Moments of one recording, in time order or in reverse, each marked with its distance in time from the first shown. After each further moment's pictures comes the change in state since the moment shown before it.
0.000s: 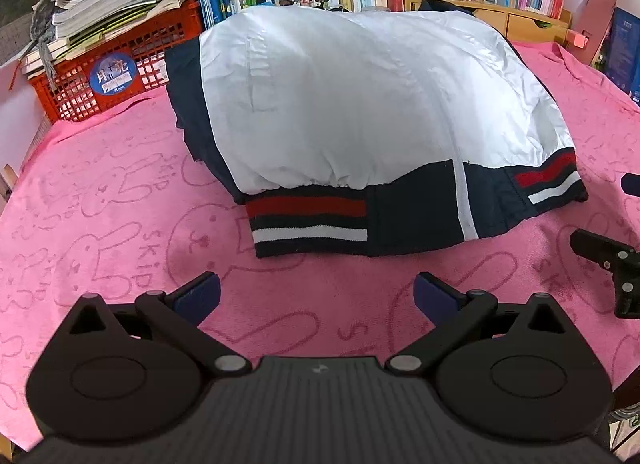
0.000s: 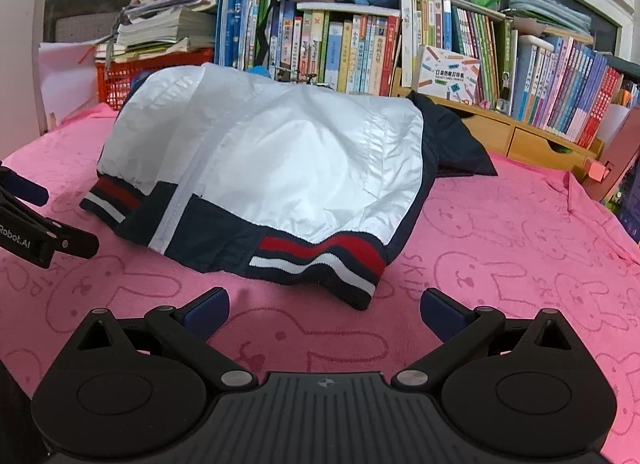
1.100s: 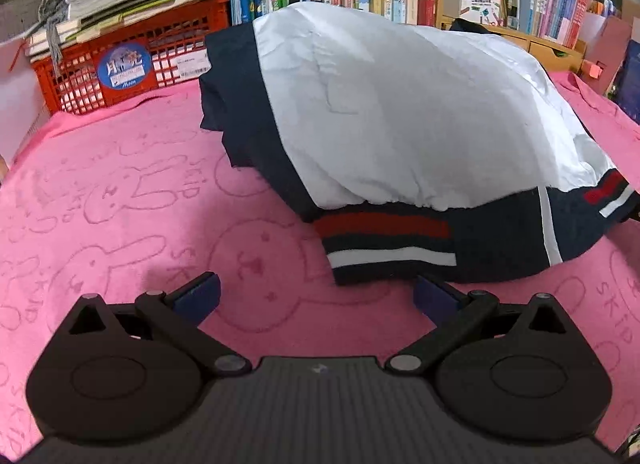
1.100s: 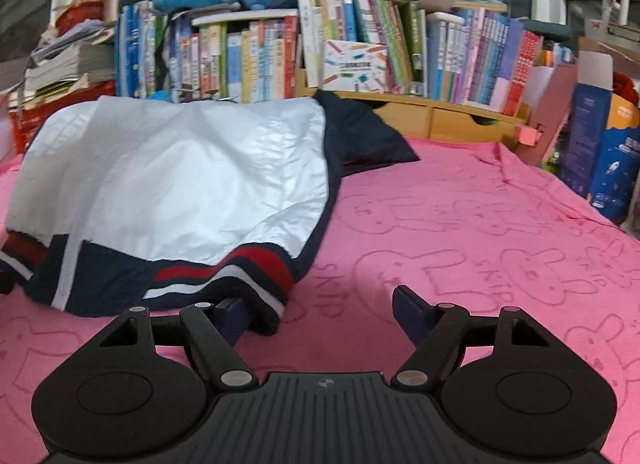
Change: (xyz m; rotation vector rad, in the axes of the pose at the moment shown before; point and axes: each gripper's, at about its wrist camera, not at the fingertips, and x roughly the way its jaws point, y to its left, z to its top) left arm 0.032 0.060 -0.003 -0.057 -0.066 -0.047; right arm 0.028 -0.040 -0.002 0.189 -0.057 -0.204
